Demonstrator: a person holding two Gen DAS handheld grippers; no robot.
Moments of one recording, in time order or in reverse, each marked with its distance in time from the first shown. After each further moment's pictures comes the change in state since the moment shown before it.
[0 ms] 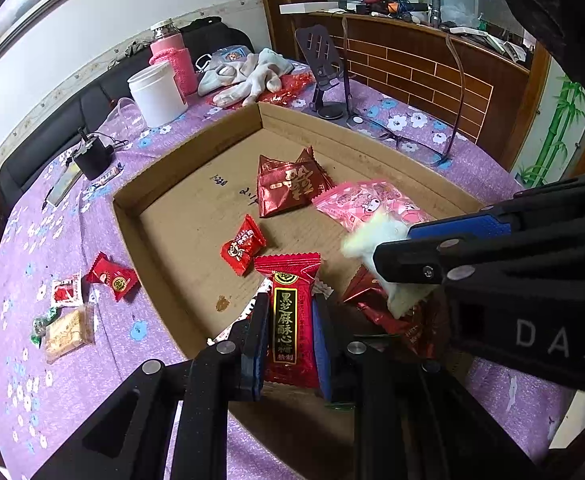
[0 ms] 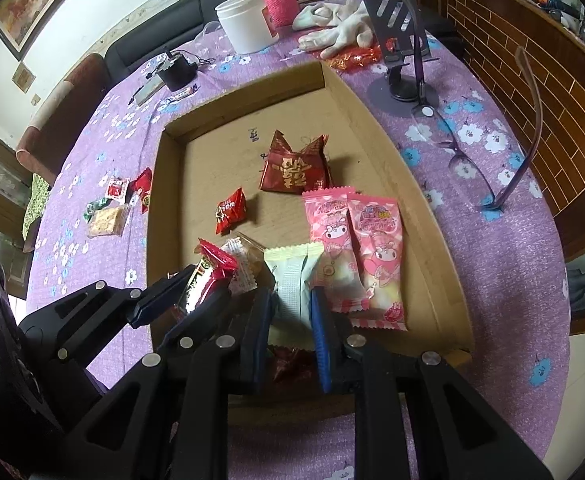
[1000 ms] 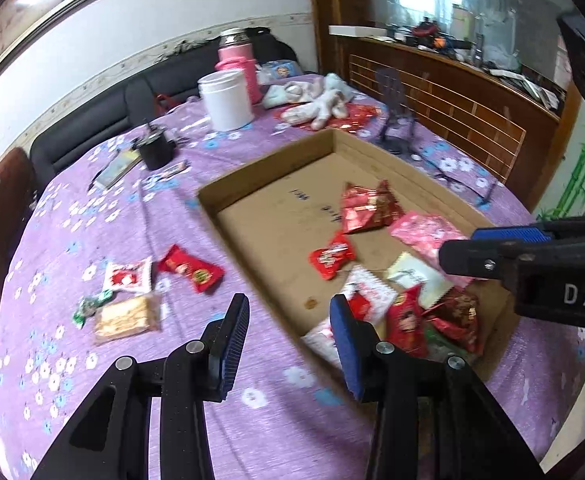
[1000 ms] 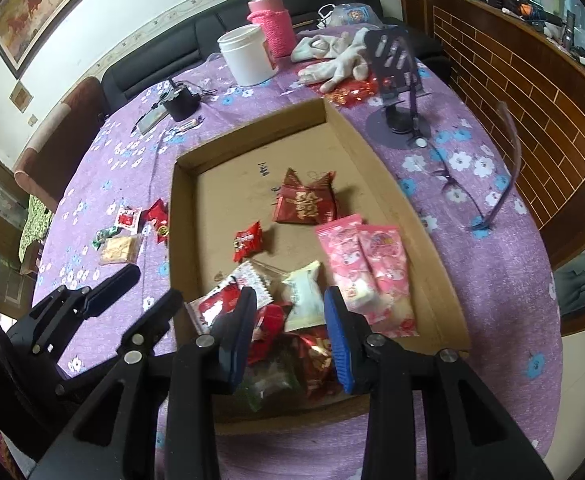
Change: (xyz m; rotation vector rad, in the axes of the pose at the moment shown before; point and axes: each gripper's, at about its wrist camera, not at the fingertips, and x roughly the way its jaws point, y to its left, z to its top) left arm -0.035 0.063 -0.010 -0.141 -0.061 0.073; right arm -0.019 0.024 0.006 0.017 -0.088 -0.023
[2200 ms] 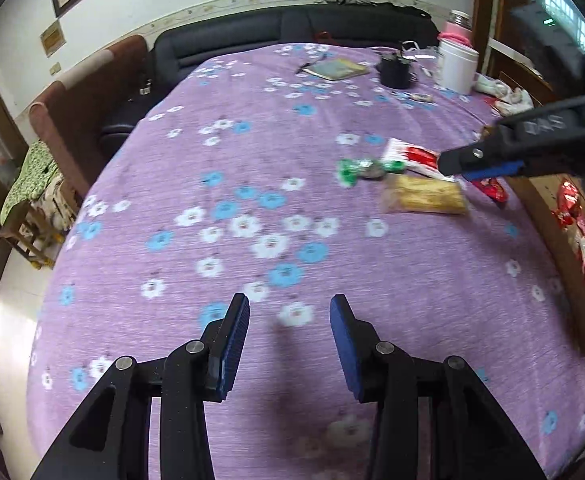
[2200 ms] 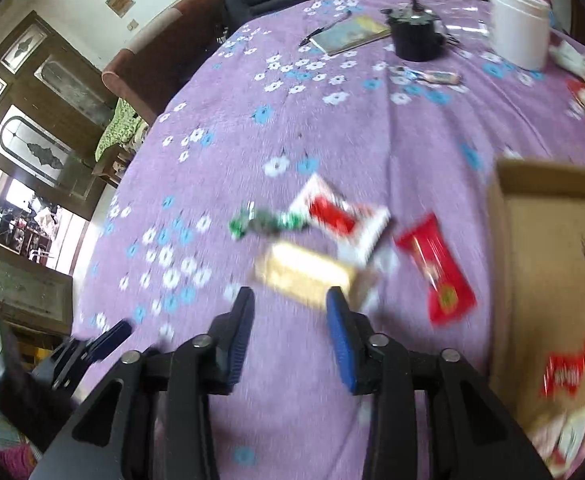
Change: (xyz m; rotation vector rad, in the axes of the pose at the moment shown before) left arm -0.032 0.225 -0.127 -0.367 0.125 0.251; right arm 0.141 0.225 0.056 -0.314 0.223 0.306
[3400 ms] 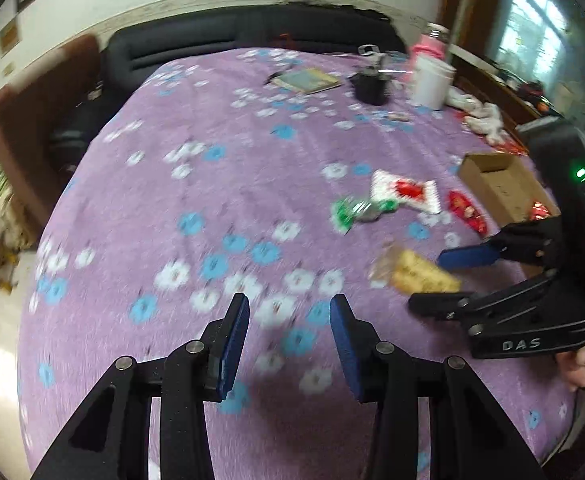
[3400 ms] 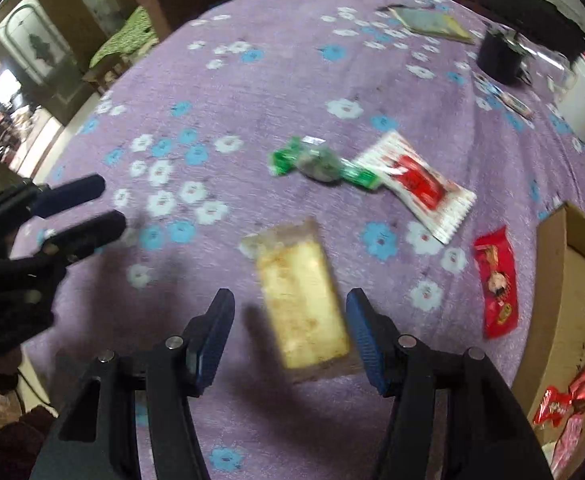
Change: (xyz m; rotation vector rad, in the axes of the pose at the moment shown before) left arm 0.026 0.028 0.055 0.077 0.005 -0.241; right arm 0.044 0.051 -0.033 -0.251 0.126 -0.158
